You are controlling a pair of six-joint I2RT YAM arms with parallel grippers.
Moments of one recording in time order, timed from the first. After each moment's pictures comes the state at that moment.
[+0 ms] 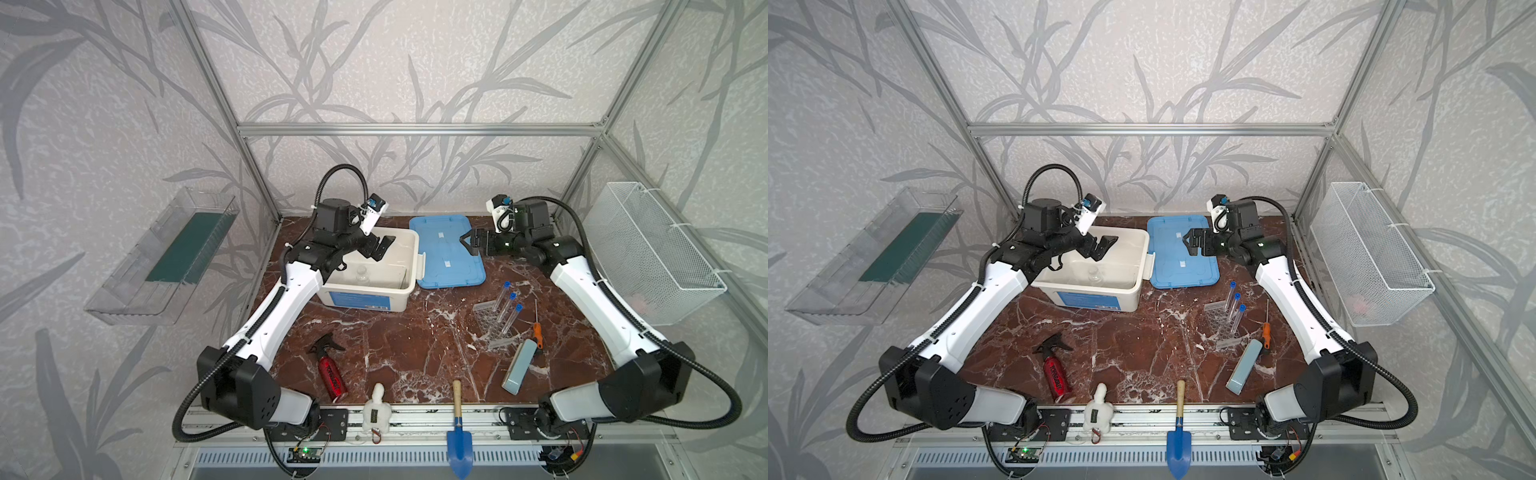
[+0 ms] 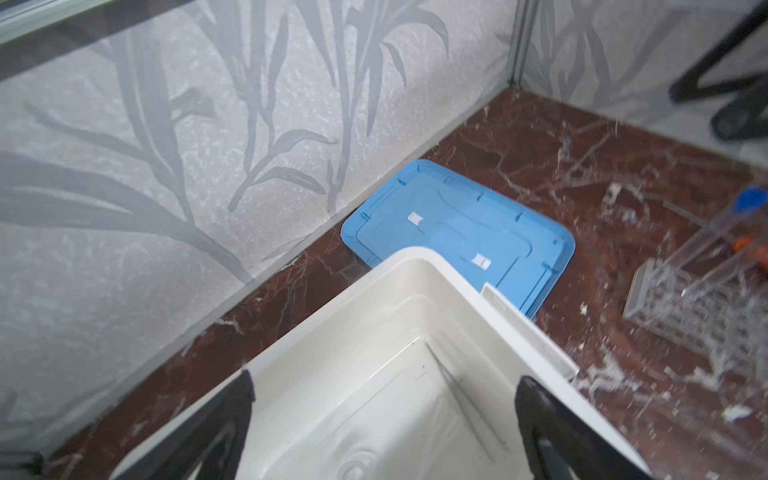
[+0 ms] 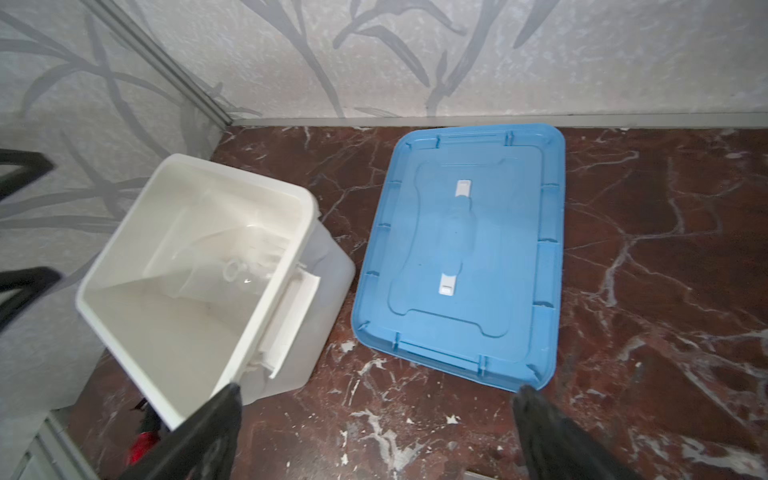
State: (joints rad) left arm -0.30 1.42 1.39 -0.42 0.28 0.20; right arm 0.28 1.48 1.44 -0.65 -0.27 0.23
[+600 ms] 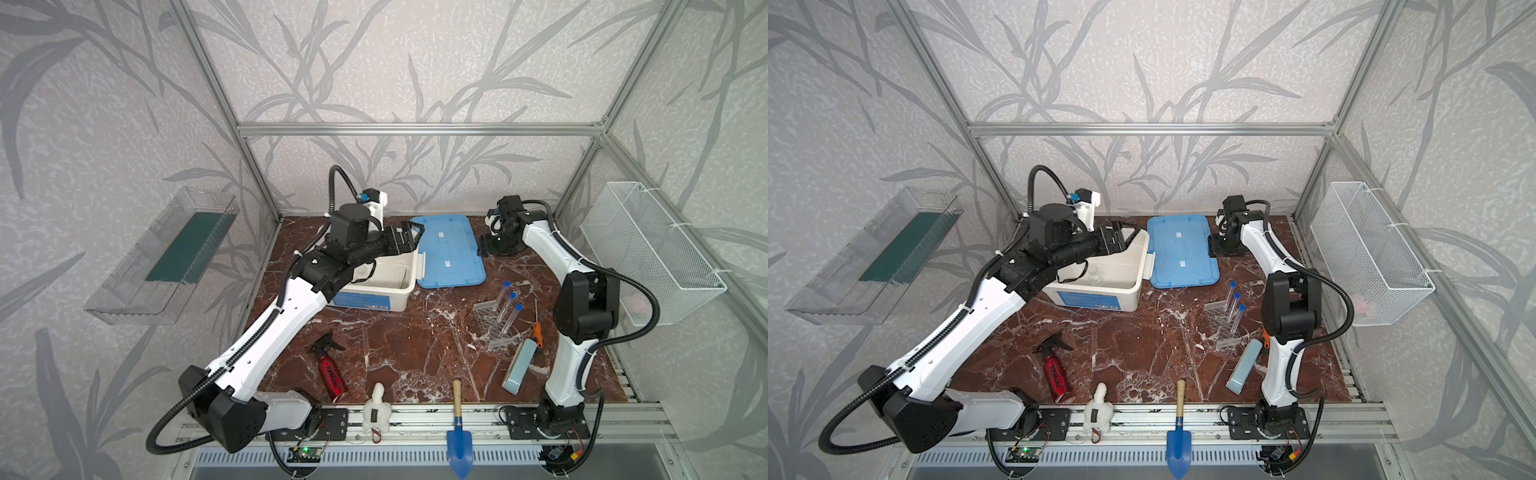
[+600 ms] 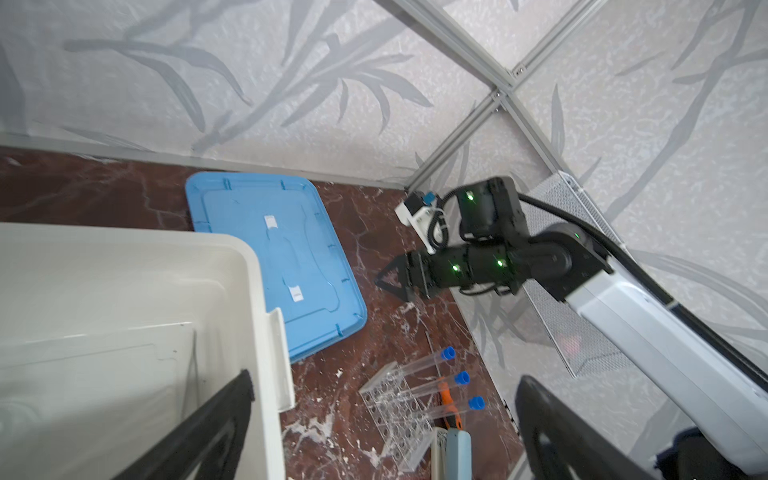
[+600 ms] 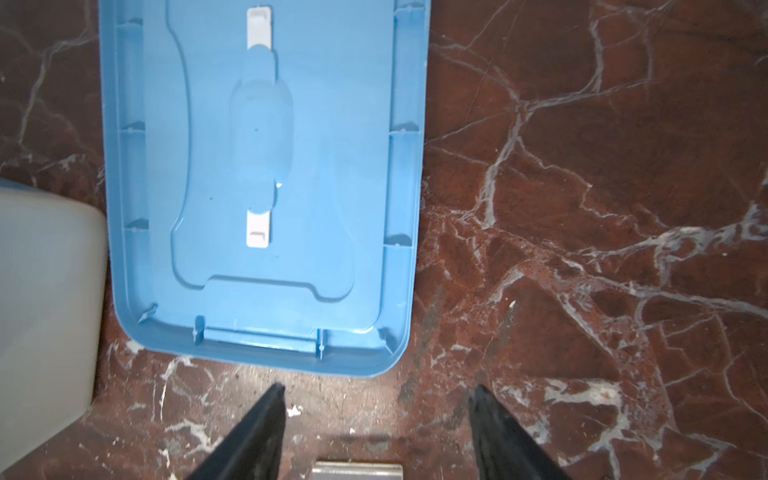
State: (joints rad) left arm -0.57 1.33 1.41 -0.43 0.19 -0.63; right arm 0.15 2.02 1.79 -0.96 -0.12 0.07
